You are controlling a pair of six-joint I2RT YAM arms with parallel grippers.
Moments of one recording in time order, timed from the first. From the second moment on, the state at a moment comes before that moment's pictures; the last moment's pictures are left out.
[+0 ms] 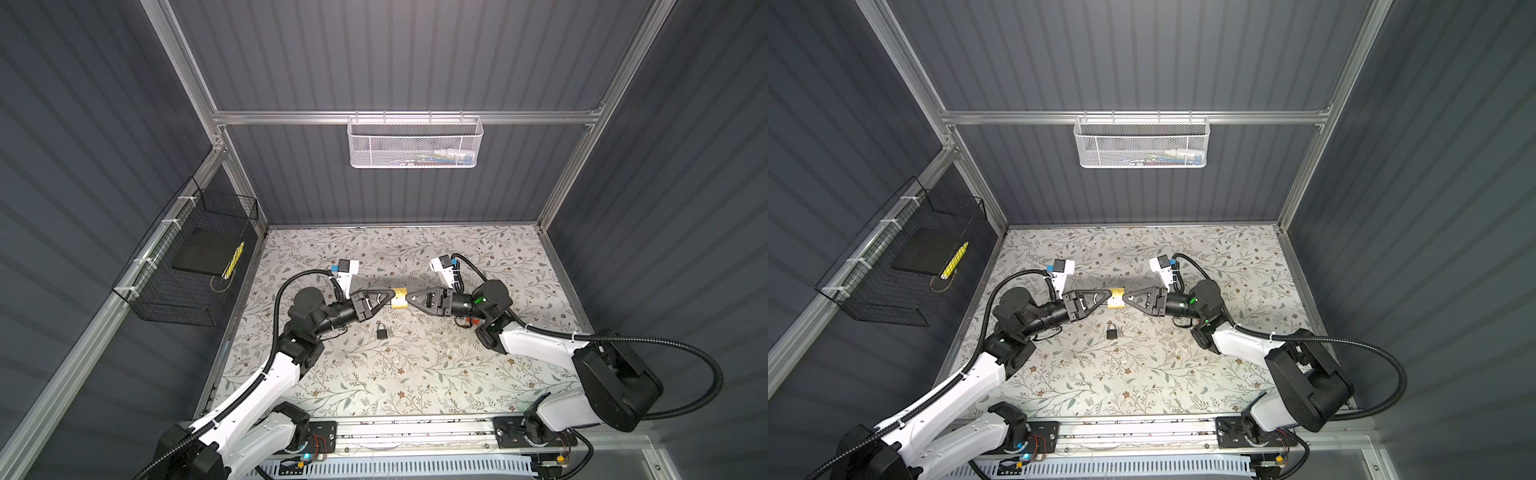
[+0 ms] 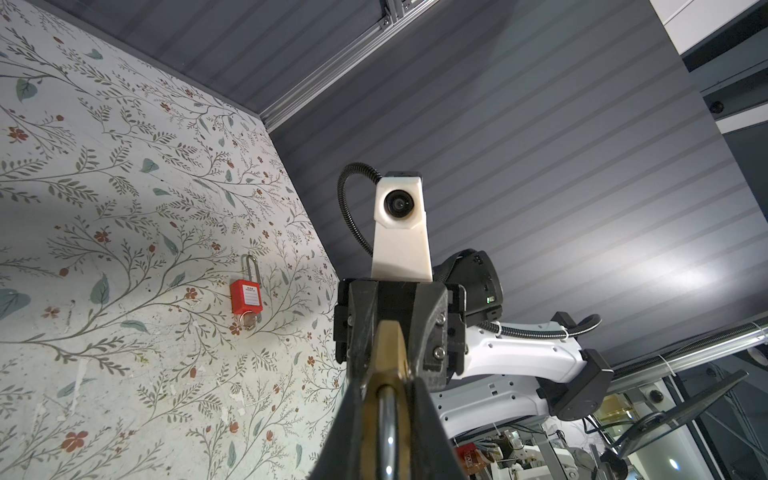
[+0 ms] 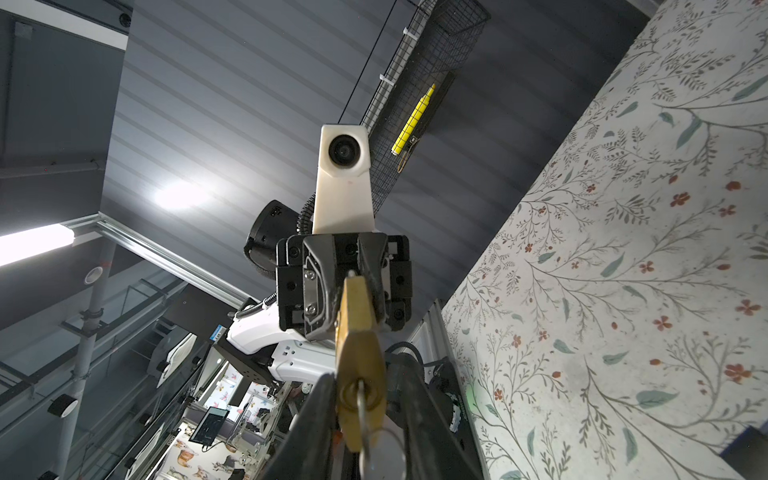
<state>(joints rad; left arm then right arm) -0.50 0.97 0.58 0.42 0.70 -1.02 0.61 1.46 0.63 1.07 -0.89 1.22</state>
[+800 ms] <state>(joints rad) -0.50 0.97 0.58 0.43 0.70 -1.02 0.65 1.52 0.66 1.13 -0.89 1.26</state>
